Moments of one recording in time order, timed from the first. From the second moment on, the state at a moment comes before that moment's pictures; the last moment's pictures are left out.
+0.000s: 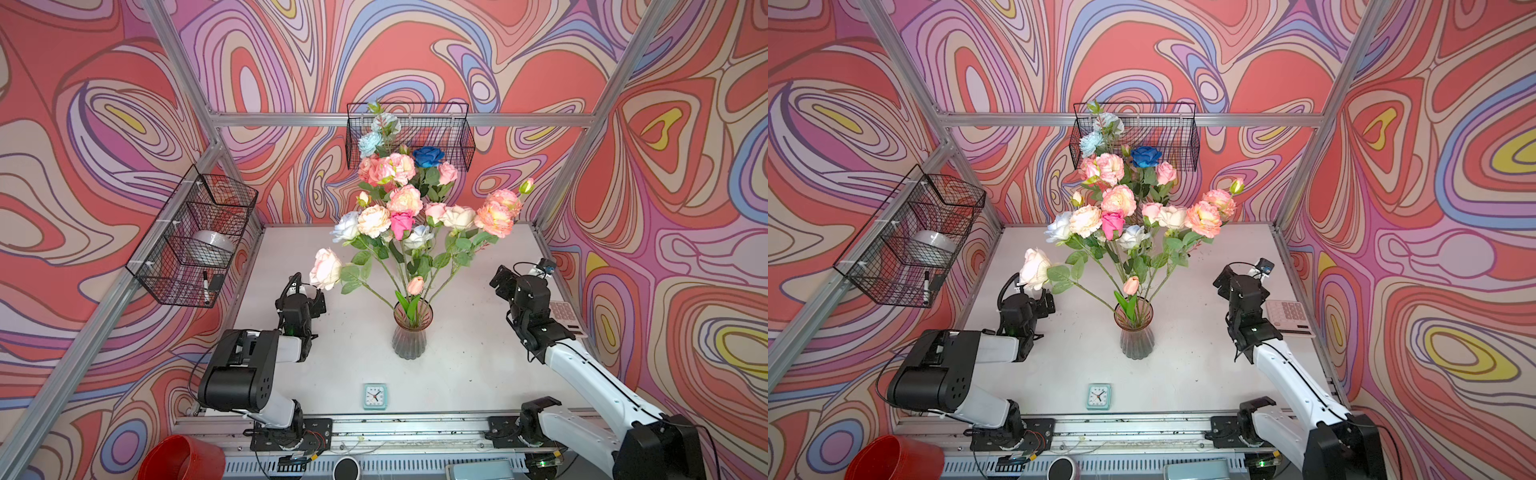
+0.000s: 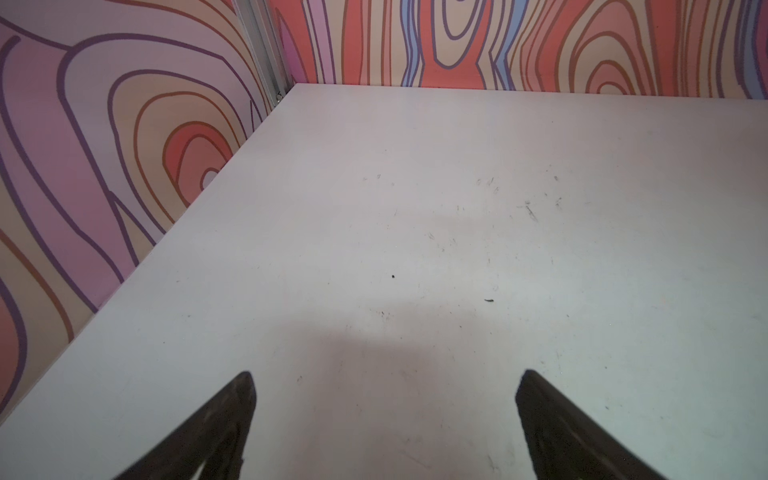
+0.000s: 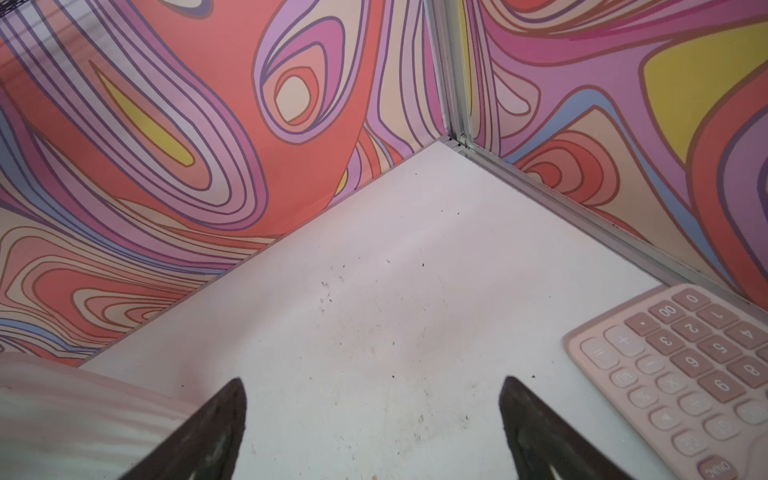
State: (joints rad) left arm -0.04 1.54 0.35 0.79 -0.27 -0.07; right arm 0.20 1.05 0.59 0.10 0.44 0.51
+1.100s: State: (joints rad) left arm -0.04 1.54 0.35 0.80 -0.27 -0.06; right arm 0.00 1.71 0.45 0.95 0.04 0.06
